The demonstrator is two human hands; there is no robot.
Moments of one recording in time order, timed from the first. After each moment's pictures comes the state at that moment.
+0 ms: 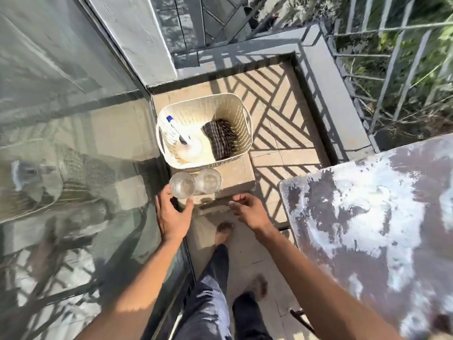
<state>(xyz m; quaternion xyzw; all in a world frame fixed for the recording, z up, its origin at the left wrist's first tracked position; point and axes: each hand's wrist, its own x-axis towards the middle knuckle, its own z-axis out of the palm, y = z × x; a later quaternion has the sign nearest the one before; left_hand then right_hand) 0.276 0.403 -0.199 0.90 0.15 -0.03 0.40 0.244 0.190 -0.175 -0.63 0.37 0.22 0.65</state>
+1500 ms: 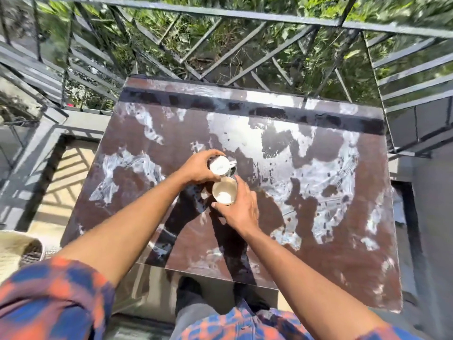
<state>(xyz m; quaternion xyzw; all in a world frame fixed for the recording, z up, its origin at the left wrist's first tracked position) 0.010 -0.101 -0.050 0.63 -0.65 -0.41 0.10 -0.166 -0.003 -0.060 -0.60 0.68 -0.13 0.39</state>
